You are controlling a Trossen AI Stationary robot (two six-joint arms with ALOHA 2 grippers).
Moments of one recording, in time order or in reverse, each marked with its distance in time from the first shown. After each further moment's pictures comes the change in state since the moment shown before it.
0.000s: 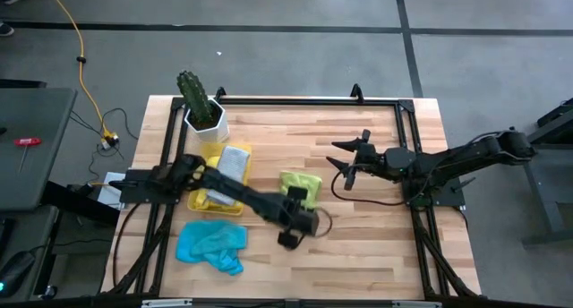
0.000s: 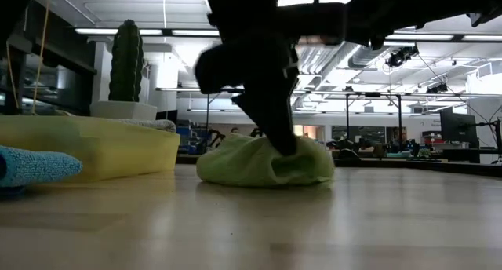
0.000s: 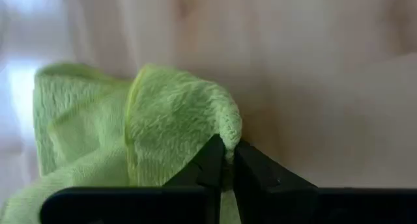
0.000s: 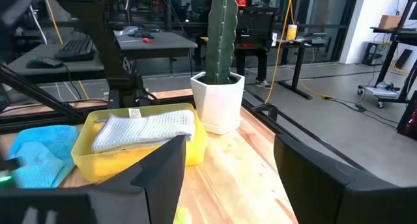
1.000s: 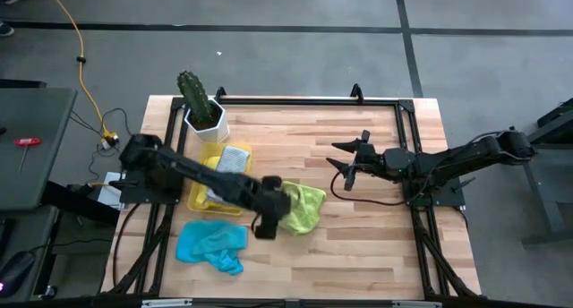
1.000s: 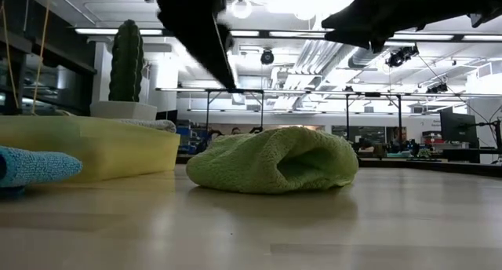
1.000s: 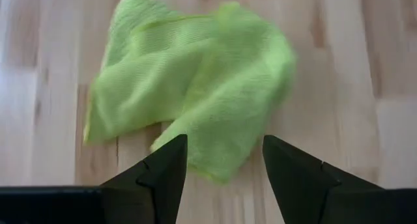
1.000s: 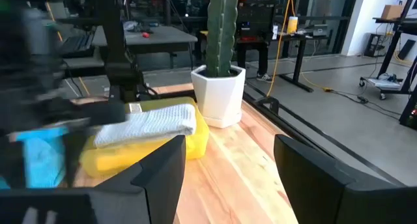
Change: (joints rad) left arm 0.039 -0.448 -0.410 0.138 0.176 -0.175; right arm 0.000 0.002 0.000 -0.025 -0.002 0.033
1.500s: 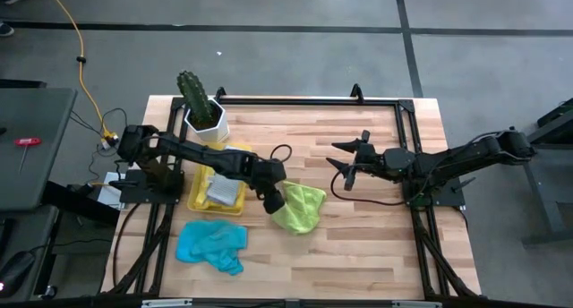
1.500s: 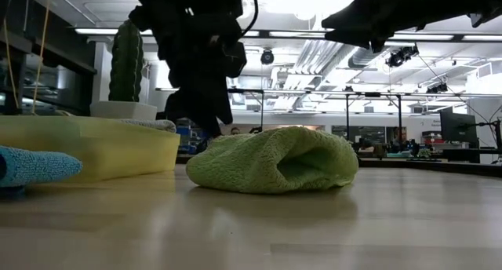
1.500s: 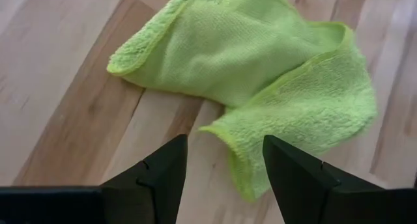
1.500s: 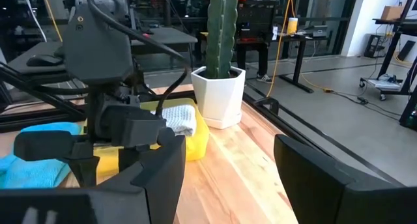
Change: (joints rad) left arm 0.239 -0.044 -0.265 0.262 0.260 -0.395; right arm 0.000 -0.001 0.000 0.002 0.000 -0.003
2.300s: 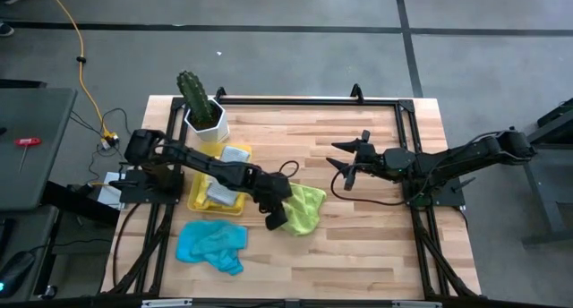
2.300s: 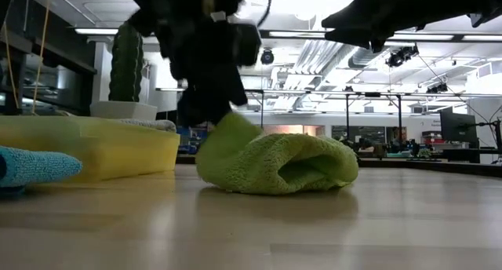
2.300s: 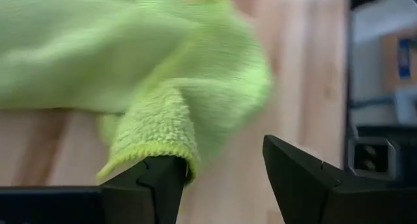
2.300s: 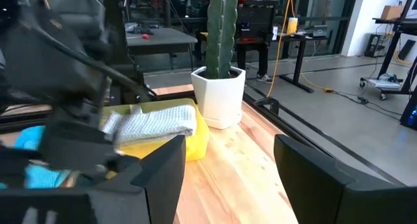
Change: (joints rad) left arm -0.104 0.064 -0.003 0.205 0.147 0.019; right arm 0.000 0.000 0.000 0.001 0.000 0.004
